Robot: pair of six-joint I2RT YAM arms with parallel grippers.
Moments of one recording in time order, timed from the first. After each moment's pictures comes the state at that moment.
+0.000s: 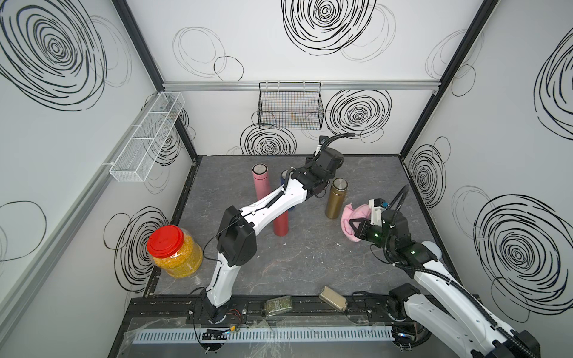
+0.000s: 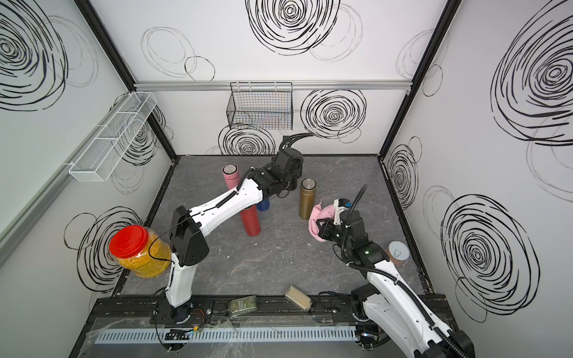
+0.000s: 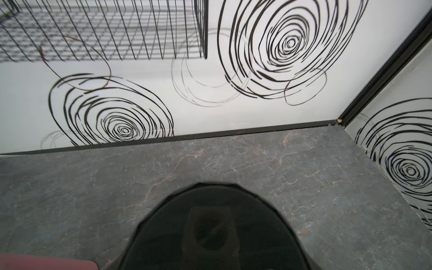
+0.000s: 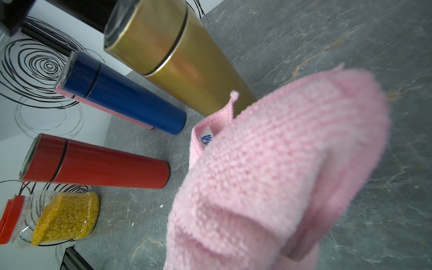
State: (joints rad) left arm -0.82 2.05 2.01 -0.45 -0.63 -0.35; right arm 0.41 0.77 0.51 -0.28 -0.18 0.63
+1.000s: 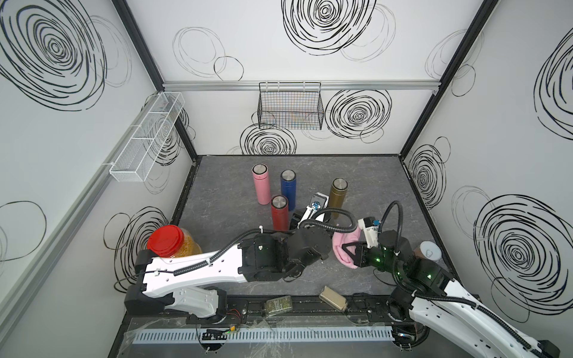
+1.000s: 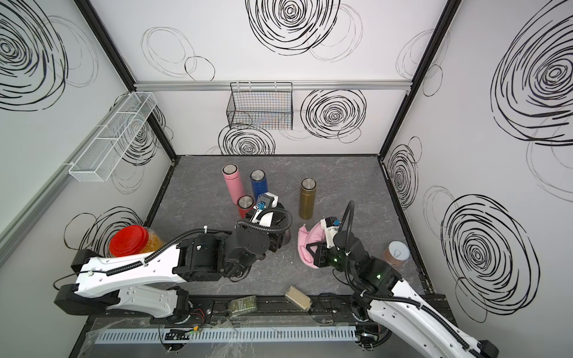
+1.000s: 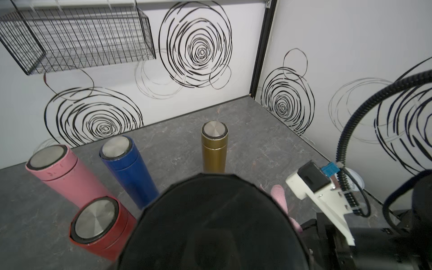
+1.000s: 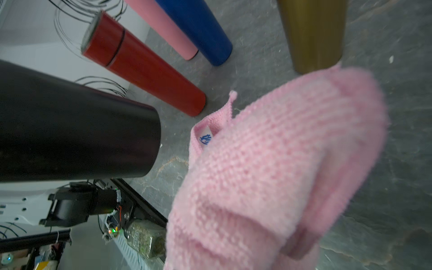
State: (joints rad) left arm -1.37 1.29 1.32 -0.54 -0.84 -0.46; right arm 0.82 0.51 0.49 -0.58 -0.10 0.69
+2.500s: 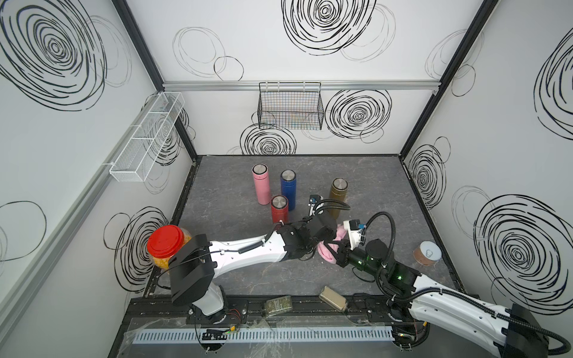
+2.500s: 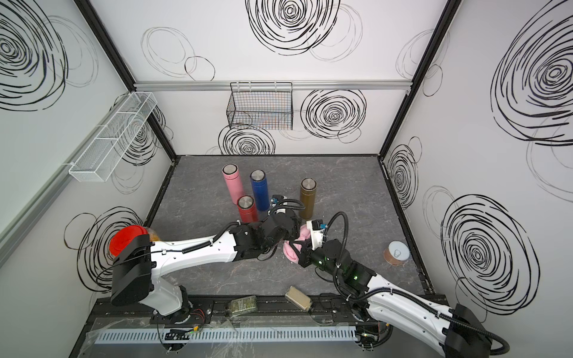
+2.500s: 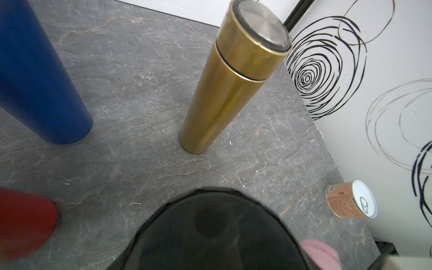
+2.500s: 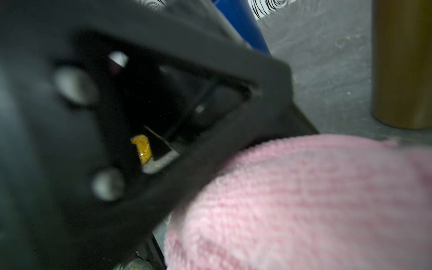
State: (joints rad) left arm -1.11 1.58 1.12 -0.20 -0.45 -0.83; right arm 0.91 0.71 0.19 0.21 -0.03 0.69
